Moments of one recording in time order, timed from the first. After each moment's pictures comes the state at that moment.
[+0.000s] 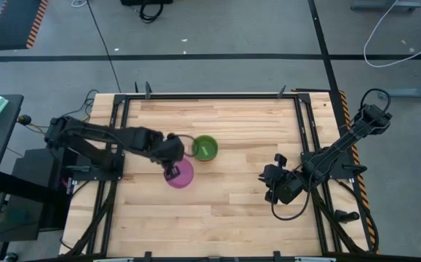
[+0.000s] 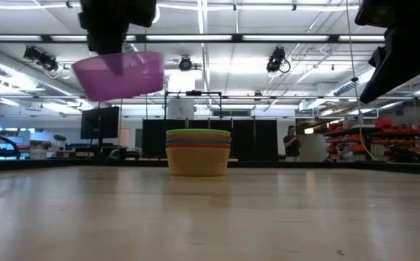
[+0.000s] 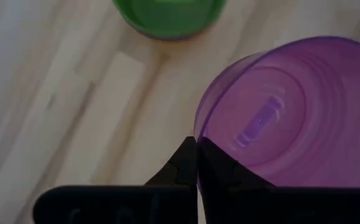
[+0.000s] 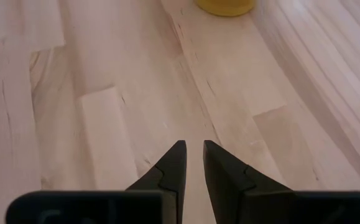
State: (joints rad) left arm -0.13 1.43 1.24 -1.08 -0.18 -0.56; right arm 0.64 1.23 0.72 -0.63 0.59 0.84
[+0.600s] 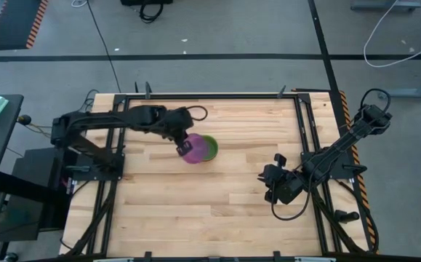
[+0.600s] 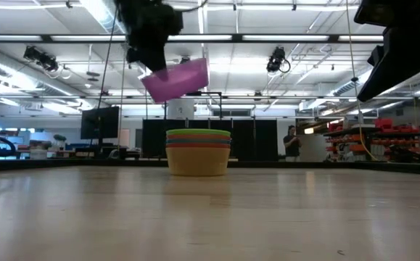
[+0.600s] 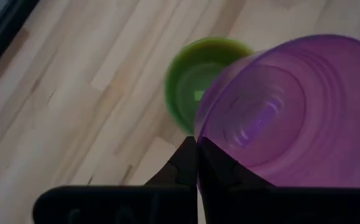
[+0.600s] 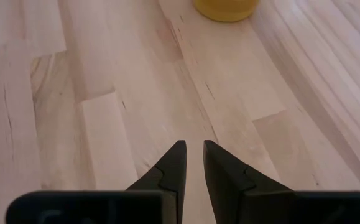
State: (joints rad) left arm 0.16 1.48 1.31 -0.88 -0.14 -0.30; right arm 0.64 1.23 0.72 -0.62 0.61 0.84
